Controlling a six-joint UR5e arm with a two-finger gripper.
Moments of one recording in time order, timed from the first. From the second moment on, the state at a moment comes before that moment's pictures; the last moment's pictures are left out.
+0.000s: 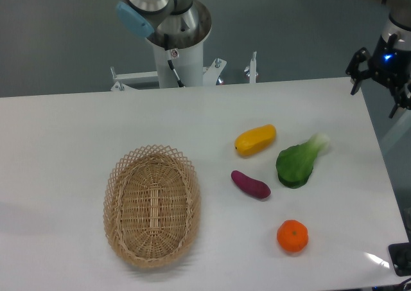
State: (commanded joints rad) arm 2.95 -1.89 -1.39 -1.31 1.40 1.81
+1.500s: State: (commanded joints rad) arm 2.73 -1.84 -1.73 -0.94 1.36 0.98
